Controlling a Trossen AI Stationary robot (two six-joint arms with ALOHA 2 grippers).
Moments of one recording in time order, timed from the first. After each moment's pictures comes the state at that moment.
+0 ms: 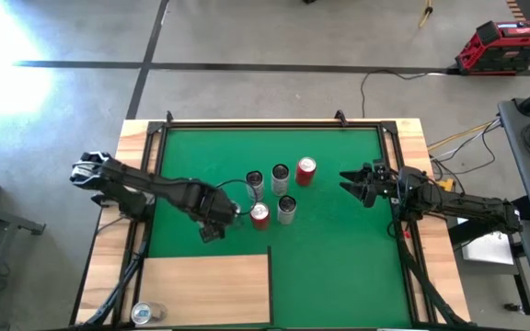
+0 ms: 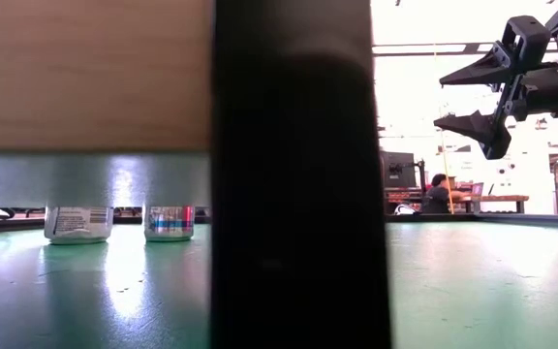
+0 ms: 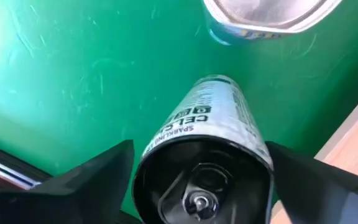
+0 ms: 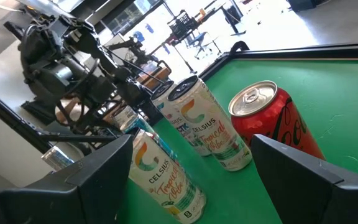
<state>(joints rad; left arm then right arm) -0.23 1.55 1.27 -1.32 -0.12 -0.69 -0.28 0.19 0.01 0.15 -0.08 0.64</state>
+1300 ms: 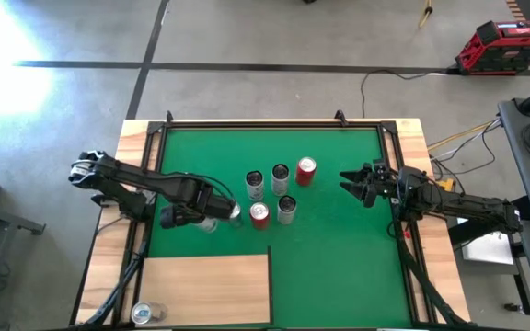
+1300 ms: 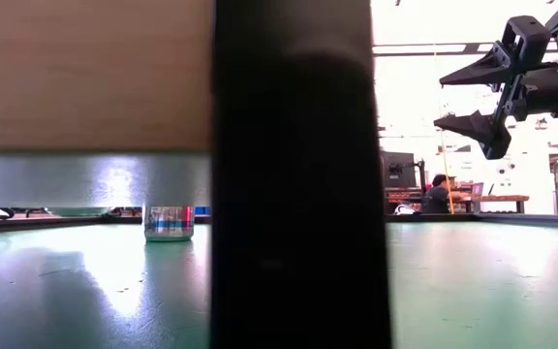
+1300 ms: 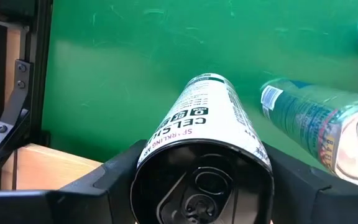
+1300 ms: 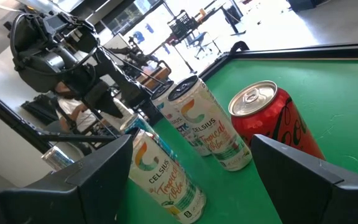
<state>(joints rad) -0.22 1.54 1.36 -1.46 -0.02 -2.08 -0.28 0.19 0.01 0.15 -0.08 0.64</state>
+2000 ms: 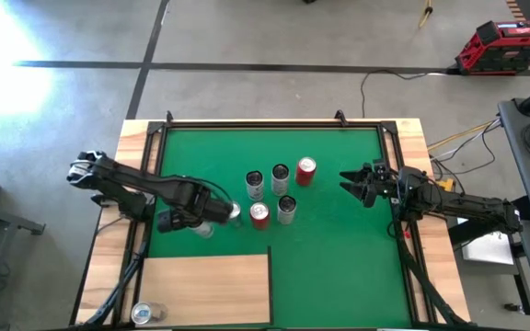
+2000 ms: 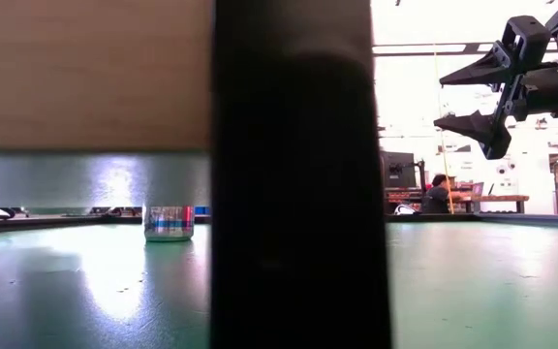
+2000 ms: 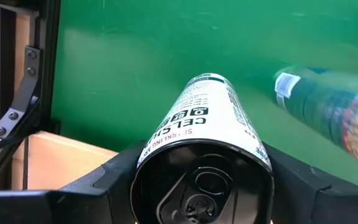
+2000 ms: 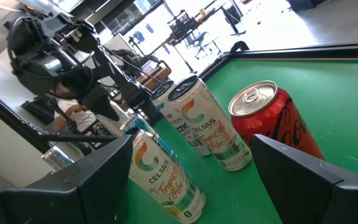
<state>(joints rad) -0.26 1.52 1.35 -1.46 0.02 -2.11 -0.28 0.19 0.01 0.15 -0.08 0.64</state>
